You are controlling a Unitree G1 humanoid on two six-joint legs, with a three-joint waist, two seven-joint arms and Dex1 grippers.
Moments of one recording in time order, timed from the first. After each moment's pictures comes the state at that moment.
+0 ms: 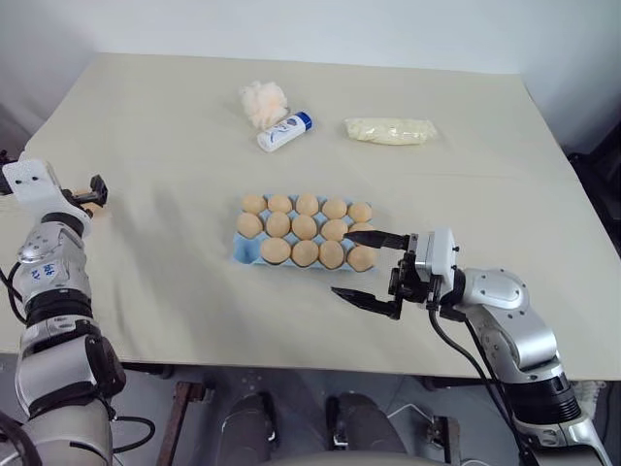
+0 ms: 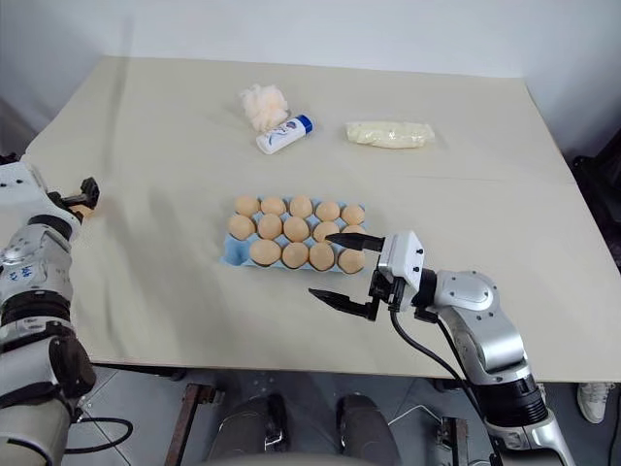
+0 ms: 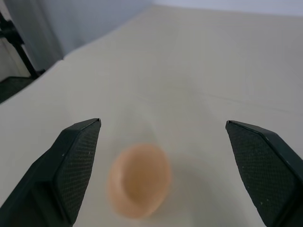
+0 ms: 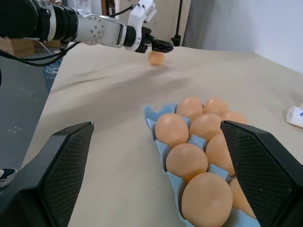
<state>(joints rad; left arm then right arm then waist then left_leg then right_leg) -0.83 0.68 0.44 1.04 -0.17 0.02 -0.11 -0.25 -0.50 0.09 -0.27 0.46 0.12 1.01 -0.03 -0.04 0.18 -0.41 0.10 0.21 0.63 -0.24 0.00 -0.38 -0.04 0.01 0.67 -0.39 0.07</state>
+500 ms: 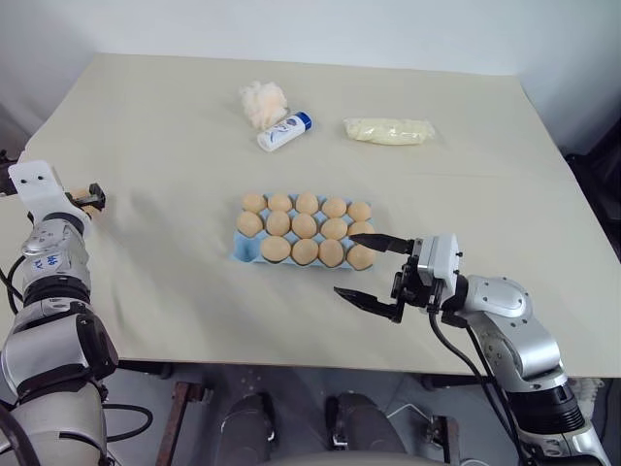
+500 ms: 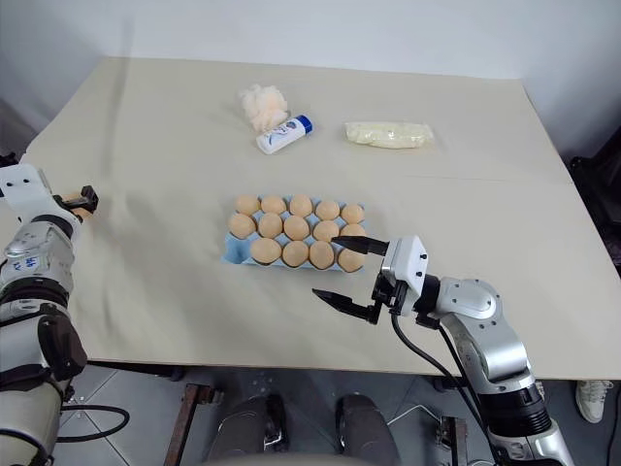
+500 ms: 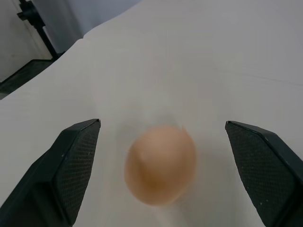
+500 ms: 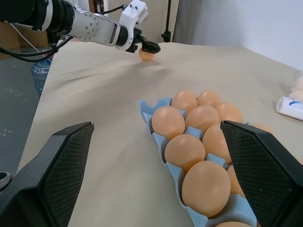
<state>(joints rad) -0.90 0.72 0.39 1.23 -0.13 -0.03 -0.01 -0.21 -0.50 0.08 -0.29 0.46 0.12 0.97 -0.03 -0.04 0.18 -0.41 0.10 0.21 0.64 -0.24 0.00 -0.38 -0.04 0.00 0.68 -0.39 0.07</state>
